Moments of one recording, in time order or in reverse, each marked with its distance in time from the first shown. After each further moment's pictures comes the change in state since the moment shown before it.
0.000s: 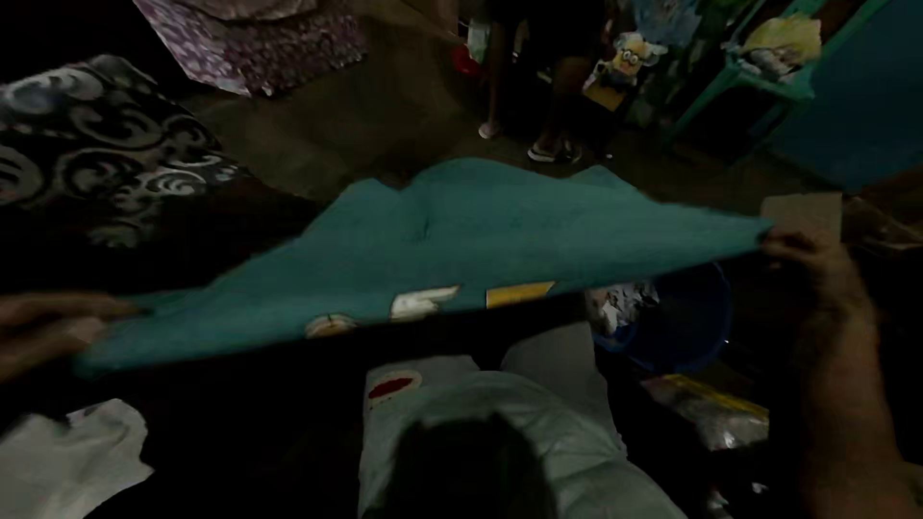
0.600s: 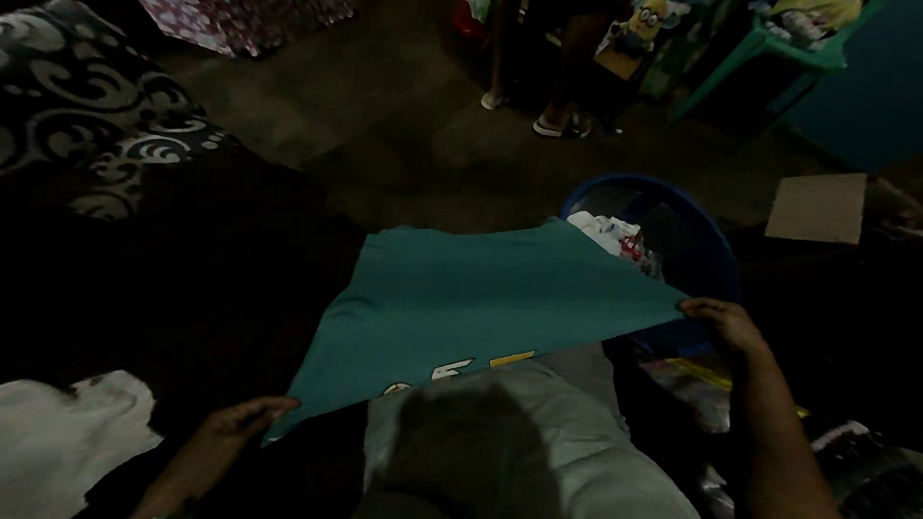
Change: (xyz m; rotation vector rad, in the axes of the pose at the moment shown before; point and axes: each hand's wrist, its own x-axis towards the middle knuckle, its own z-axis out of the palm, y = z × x) left_hand -0.113 -0.061 0.133 -0.106 -0.311 -0.720; right_hand -0.060 0.125 0.029 -0.247 -0.129 0.465
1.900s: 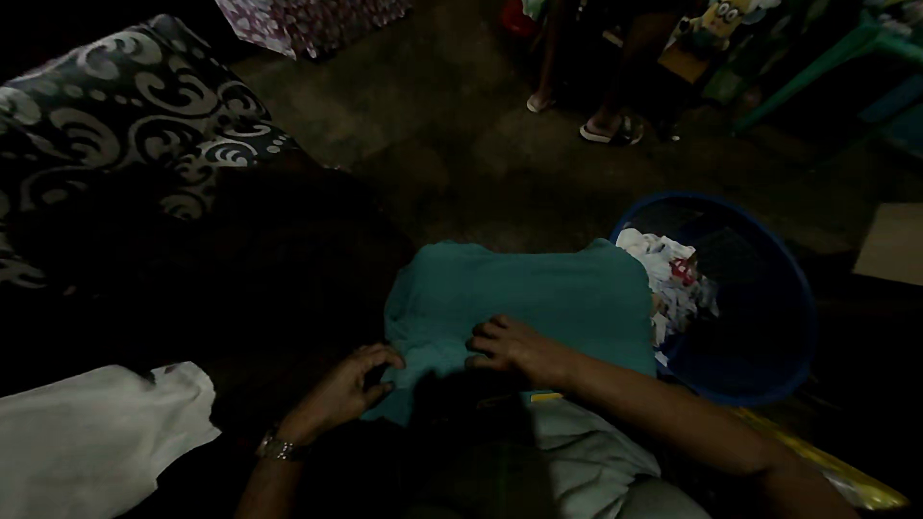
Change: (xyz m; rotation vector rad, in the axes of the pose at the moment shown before) left_hand 0.071 0.067 0.018 0.167 -0.184 0.535; right_hand -0.039 -0.189 0.303 -0.475 -0.767 -1.548
